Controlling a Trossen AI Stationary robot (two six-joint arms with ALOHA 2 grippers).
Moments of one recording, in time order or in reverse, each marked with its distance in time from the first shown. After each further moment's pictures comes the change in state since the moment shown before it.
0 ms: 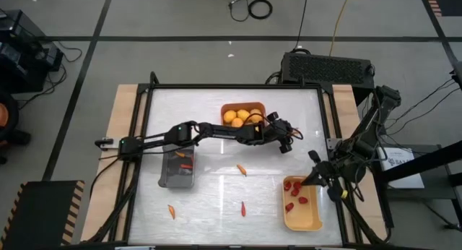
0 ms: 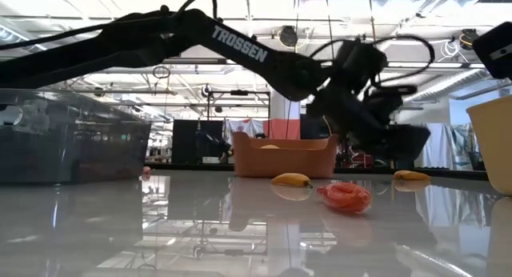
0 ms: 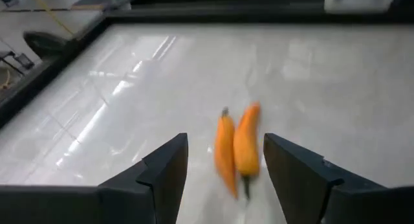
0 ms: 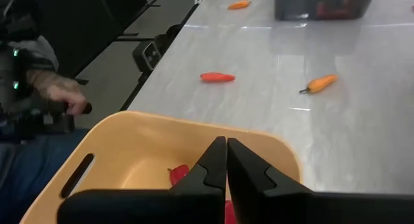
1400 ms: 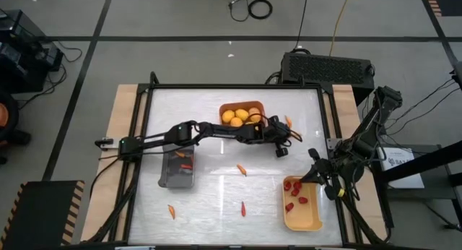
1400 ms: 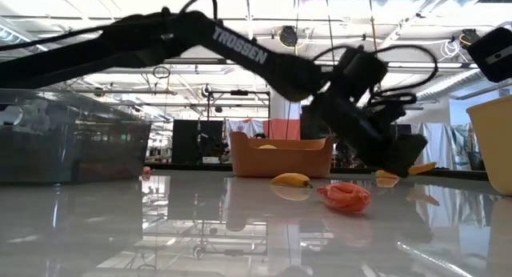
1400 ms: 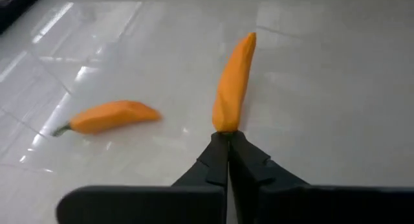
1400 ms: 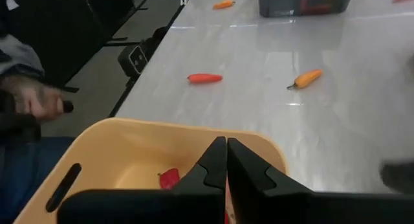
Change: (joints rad) left arm -0.004 -0.005 0.000 -0.110 0.149 -0.004; right arm -0.028 0.000 0.000 -0.016 0.015 0.041
